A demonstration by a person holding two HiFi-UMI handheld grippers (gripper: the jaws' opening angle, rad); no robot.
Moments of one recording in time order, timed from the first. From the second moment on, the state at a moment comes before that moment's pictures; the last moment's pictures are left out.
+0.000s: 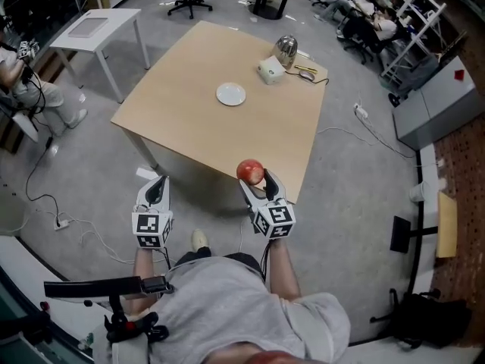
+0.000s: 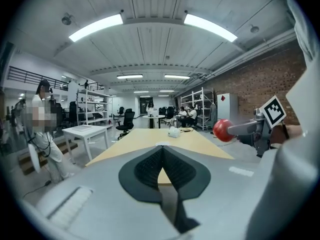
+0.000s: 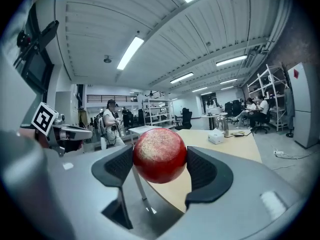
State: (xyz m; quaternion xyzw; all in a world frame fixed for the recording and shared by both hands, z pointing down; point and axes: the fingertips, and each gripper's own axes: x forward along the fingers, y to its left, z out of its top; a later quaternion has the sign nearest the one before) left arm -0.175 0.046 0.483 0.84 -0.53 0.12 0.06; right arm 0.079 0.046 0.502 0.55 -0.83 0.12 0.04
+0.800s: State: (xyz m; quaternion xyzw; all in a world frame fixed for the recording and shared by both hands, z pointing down) left arm -0.196 -0.044 0.492 0.86 -0.49 0.12 0.07; right arm 0.063 -0.027 0.498 0.58 -0.80 0.12 0.05
